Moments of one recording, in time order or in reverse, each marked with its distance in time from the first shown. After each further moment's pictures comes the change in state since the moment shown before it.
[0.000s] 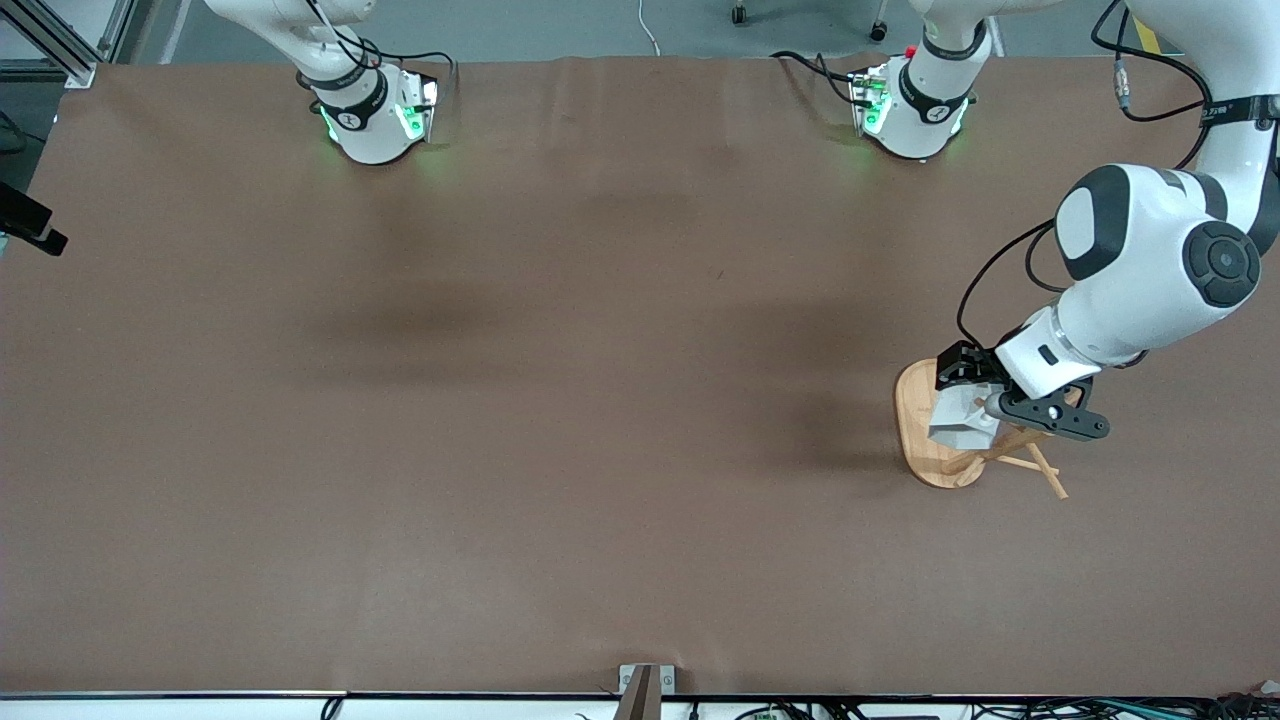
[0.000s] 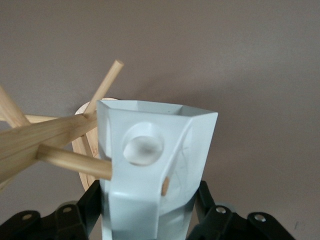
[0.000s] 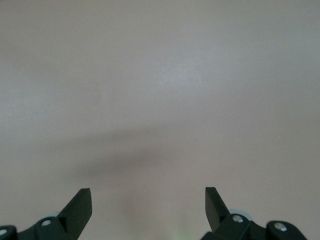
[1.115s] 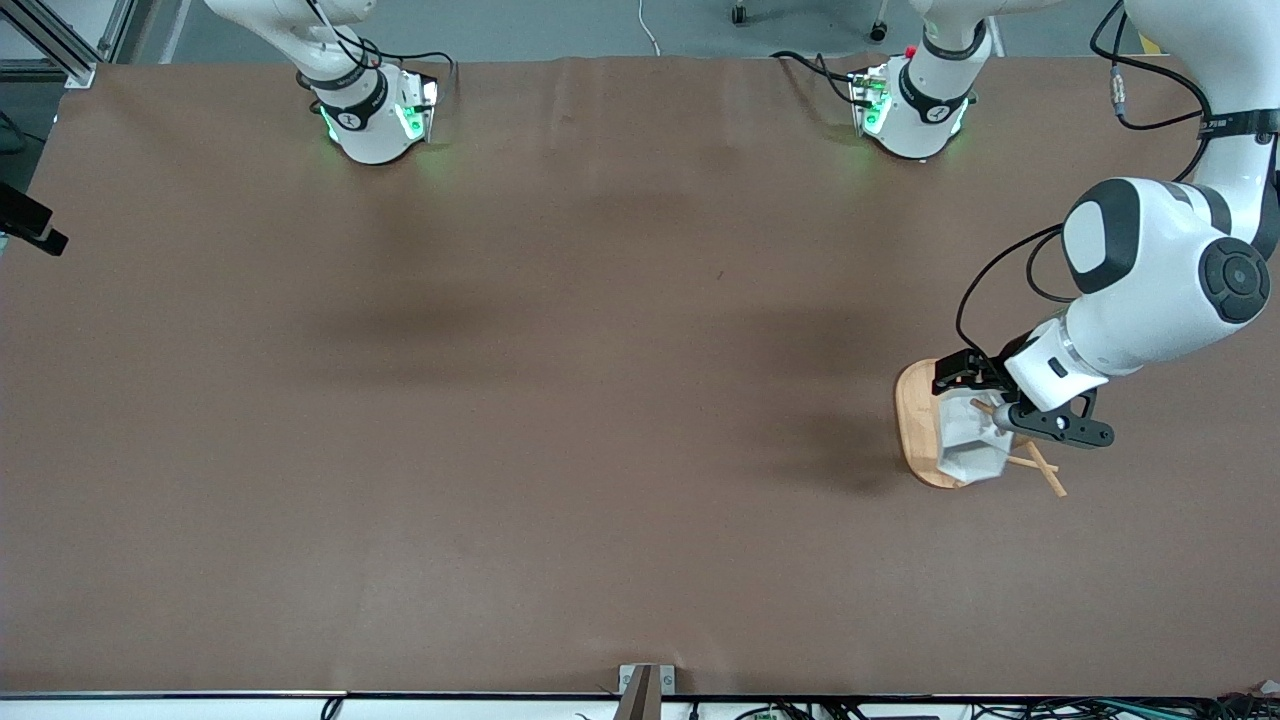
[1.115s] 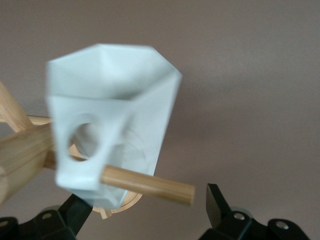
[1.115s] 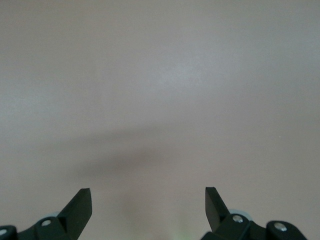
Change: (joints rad) left arm -0.002 0.030 0.020 0.018 -0.053 0.000 -0.001; right arm 0.000 0.000 -0.001 -0.001 0.000 -0.001 0.000
